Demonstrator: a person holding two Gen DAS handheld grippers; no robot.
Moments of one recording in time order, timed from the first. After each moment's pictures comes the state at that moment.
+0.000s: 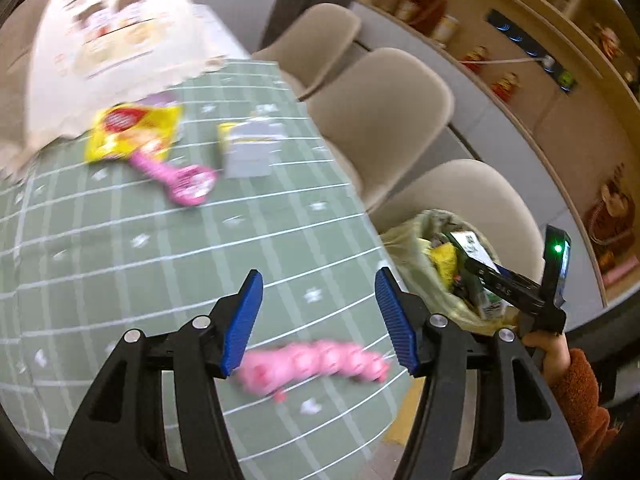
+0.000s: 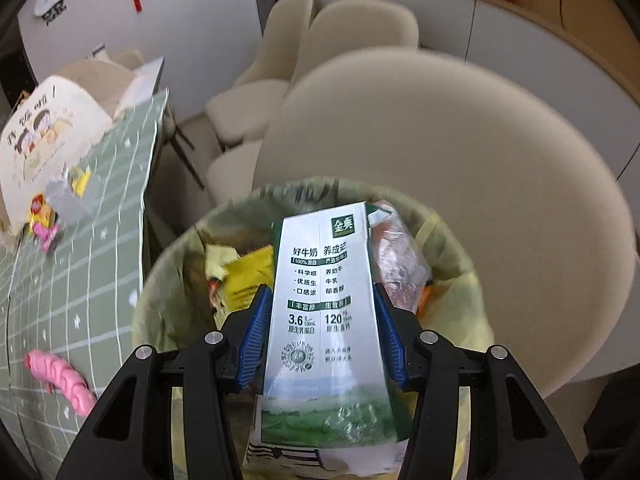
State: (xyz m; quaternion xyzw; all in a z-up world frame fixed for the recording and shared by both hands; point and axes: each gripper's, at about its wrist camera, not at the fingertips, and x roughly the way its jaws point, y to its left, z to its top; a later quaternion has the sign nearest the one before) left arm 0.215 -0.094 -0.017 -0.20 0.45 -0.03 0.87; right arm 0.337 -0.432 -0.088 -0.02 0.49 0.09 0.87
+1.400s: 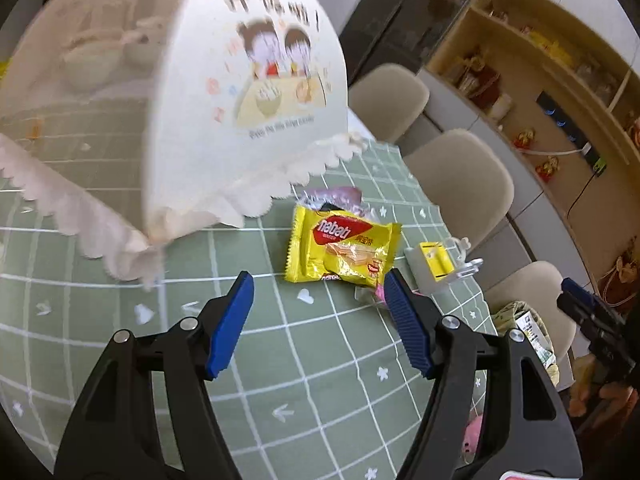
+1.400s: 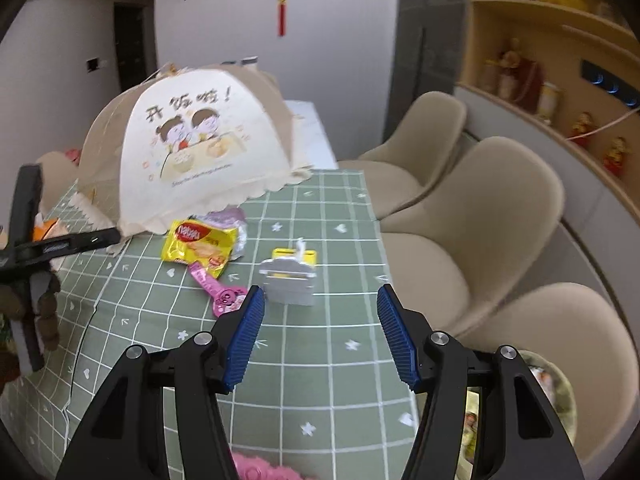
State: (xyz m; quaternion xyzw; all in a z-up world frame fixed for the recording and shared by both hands) left arm 0.252 0.147 -0.044 -0.24 0.38 0.01 0.89; right arm 0.298 -0.176 0.009 -0.11 0.36 0.27 0.89
